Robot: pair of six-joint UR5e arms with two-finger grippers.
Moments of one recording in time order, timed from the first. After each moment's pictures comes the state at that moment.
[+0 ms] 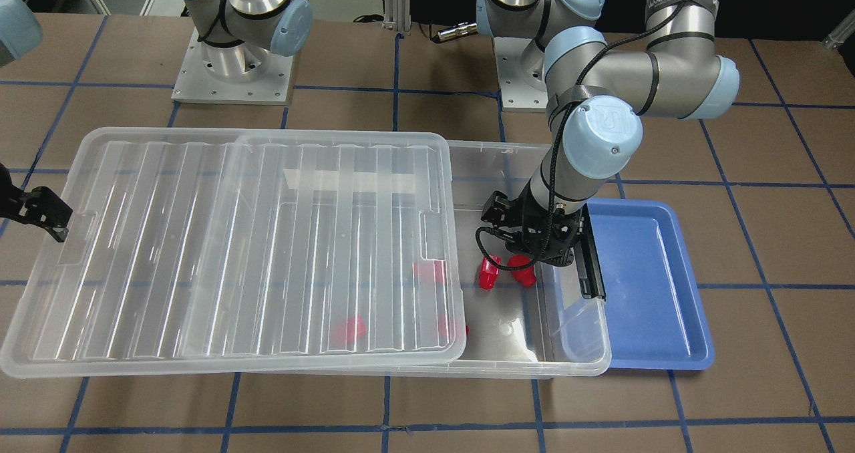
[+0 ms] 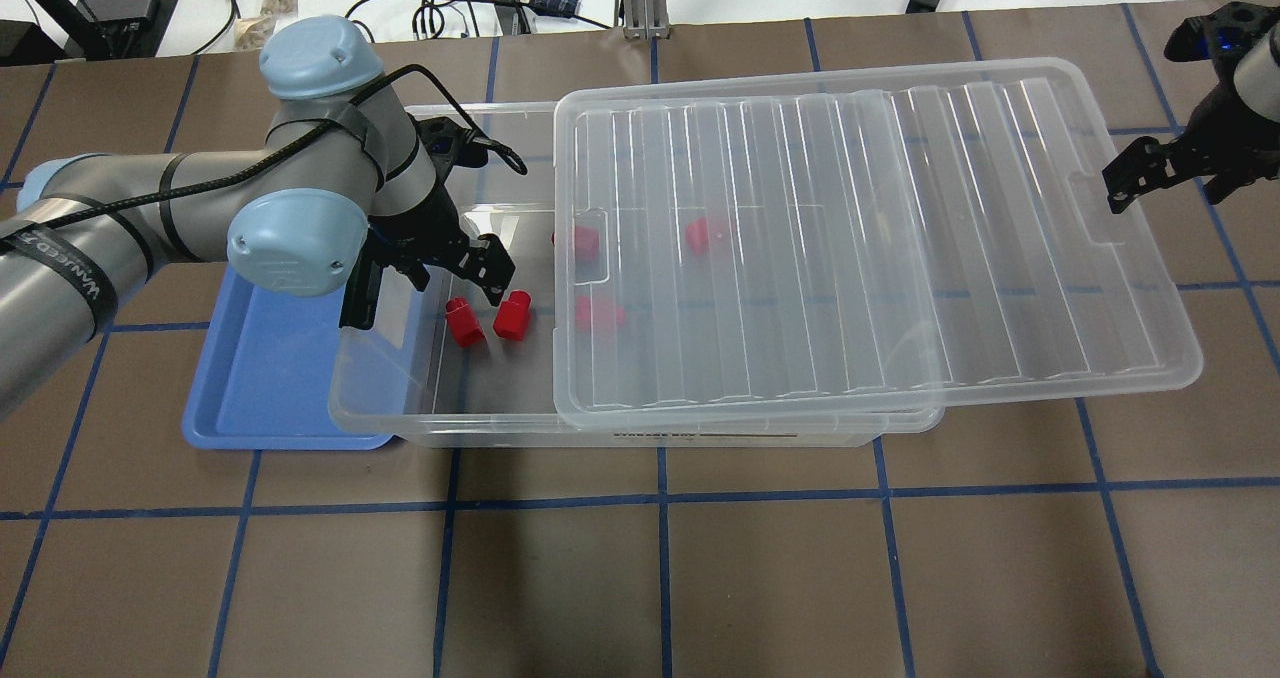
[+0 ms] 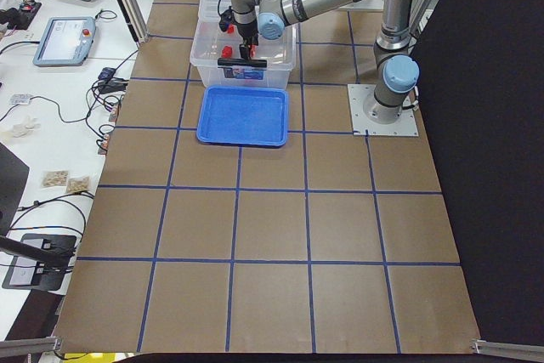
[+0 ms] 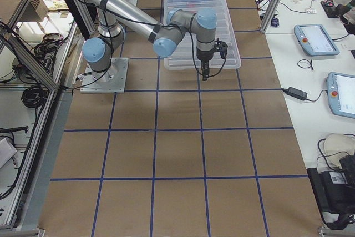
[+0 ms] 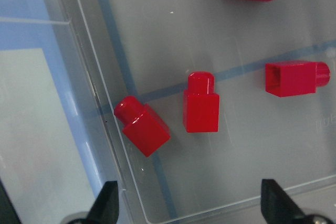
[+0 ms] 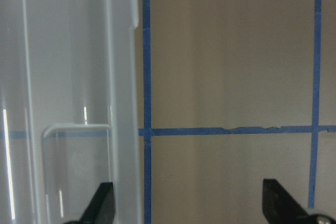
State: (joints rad) left arm -1.61 -1.82 -1.81 -1.18 1.52 0.27; right arm 1.11 -1.41 1.78 -2.05 -1.61 -0.47
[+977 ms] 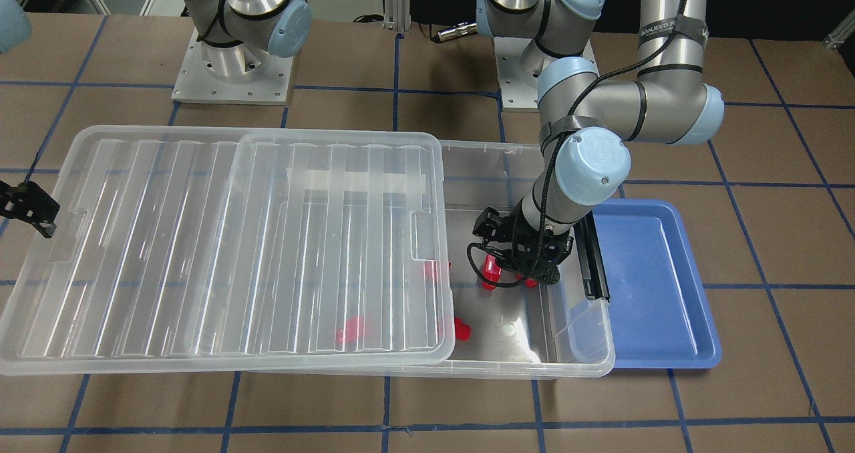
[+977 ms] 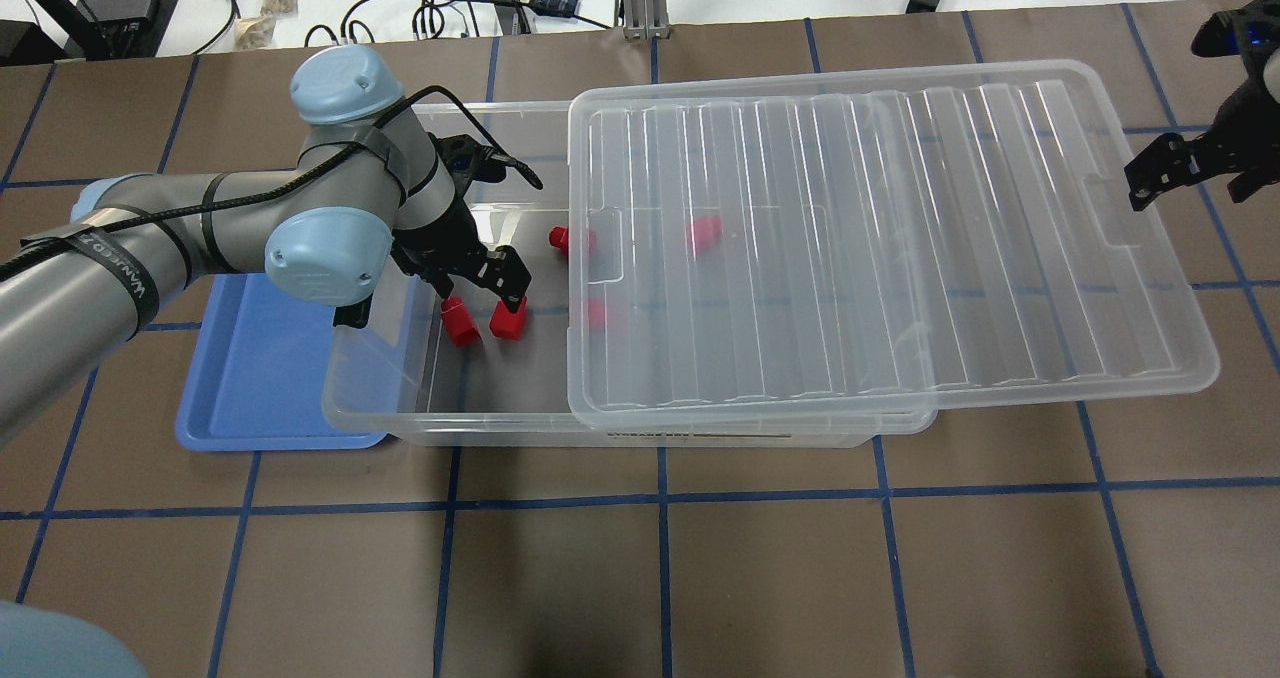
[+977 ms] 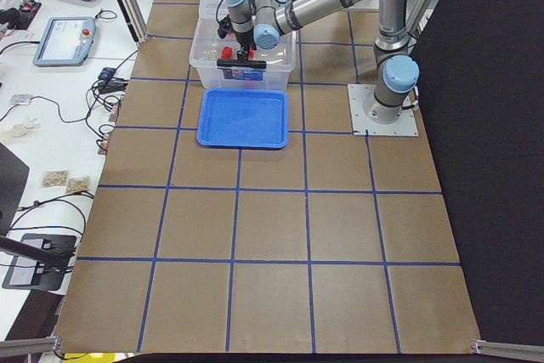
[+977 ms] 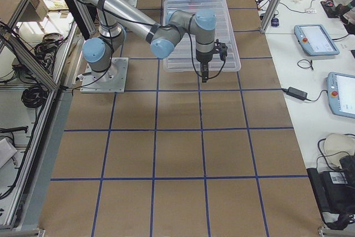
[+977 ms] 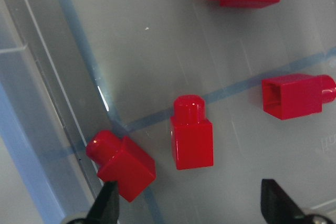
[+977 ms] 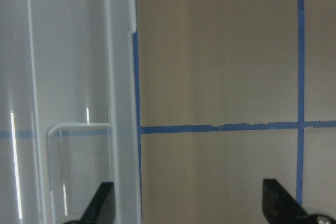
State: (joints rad) left arm -1.61 -1.89 -1.83 -1.10 1.47 0.30; right arm 1.09 -1.42 1.76 -2.04 -1.61 -0.48
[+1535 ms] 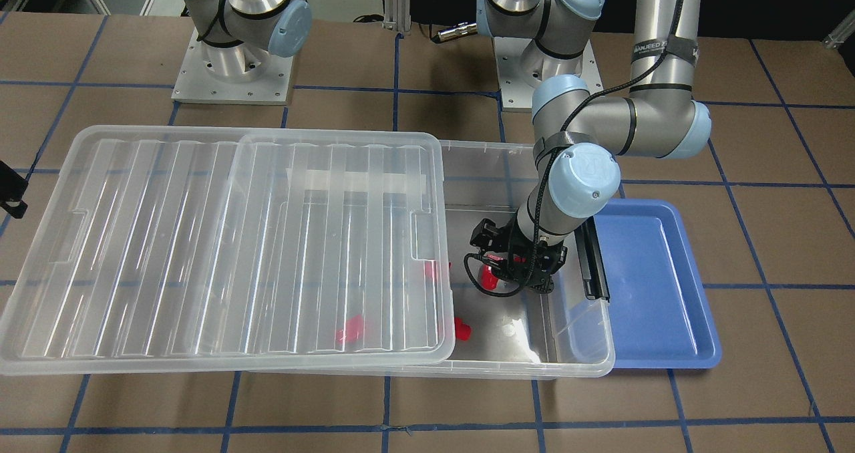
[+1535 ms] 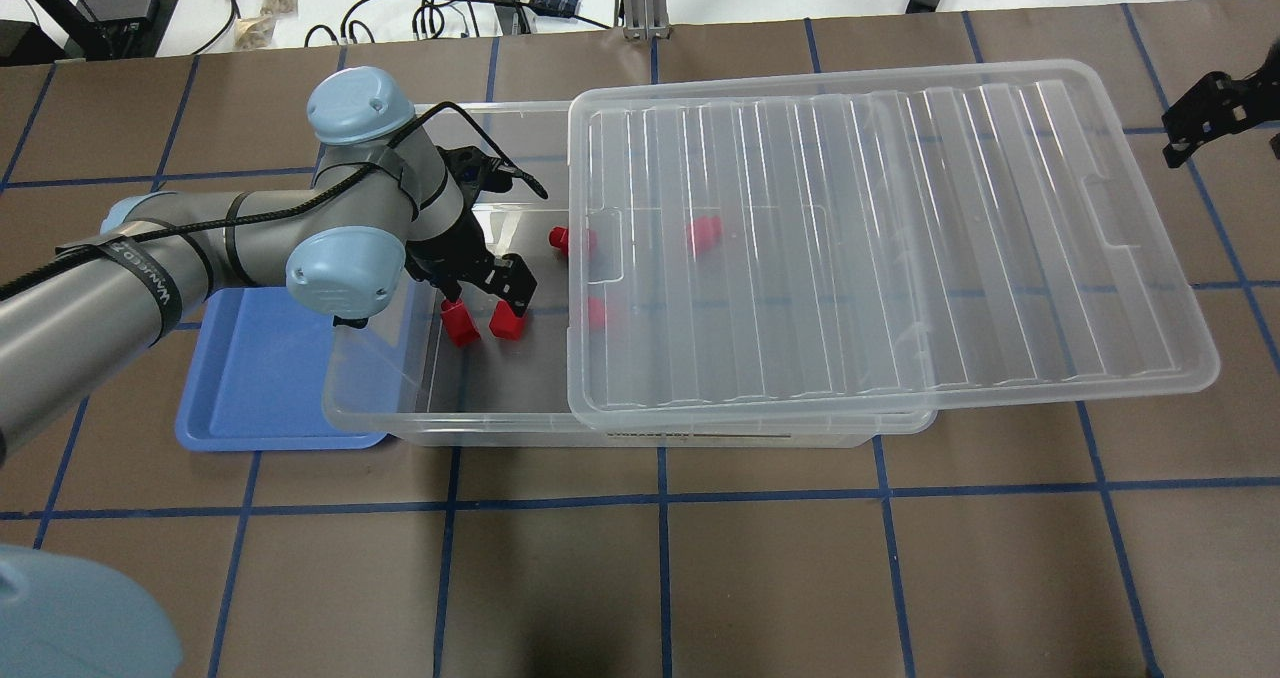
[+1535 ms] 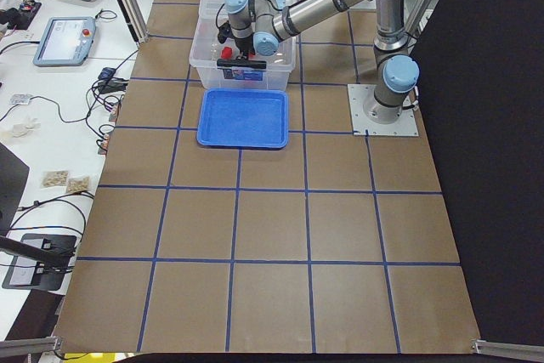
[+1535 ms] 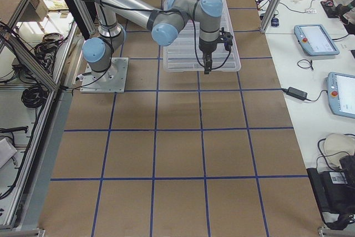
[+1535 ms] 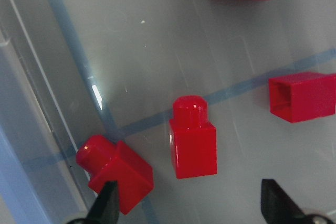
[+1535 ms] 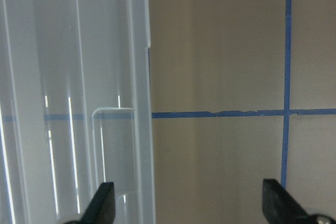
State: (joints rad) left arm -1.61 -1.94 -1.85 -1.01 1.47 0.29; right arm 1.10 -1.44 1.56 -1.74 -1.60 -0.47
